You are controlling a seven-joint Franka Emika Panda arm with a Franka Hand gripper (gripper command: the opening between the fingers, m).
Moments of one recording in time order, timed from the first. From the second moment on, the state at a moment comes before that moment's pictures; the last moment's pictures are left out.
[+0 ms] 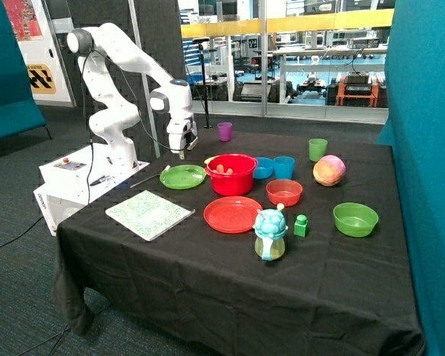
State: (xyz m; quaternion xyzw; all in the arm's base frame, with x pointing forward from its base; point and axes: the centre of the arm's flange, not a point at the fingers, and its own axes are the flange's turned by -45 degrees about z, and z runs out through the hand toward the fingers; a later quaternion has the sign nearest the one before) arm 0.382 -0.022 0.332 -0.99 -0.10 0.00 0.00
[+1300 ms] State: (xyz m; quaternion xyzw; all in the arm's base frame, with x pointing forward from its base) arm 0.386 -0.023 0.284 -0.99 -0.10 0.00 0.00
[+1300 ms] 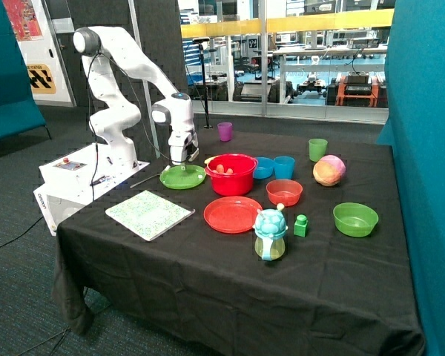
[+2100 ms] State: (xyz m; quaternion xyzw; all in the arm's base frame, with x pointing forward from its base) arm 0.393 -0.029 0.272 -1.00 -0.10 0.00 0.00
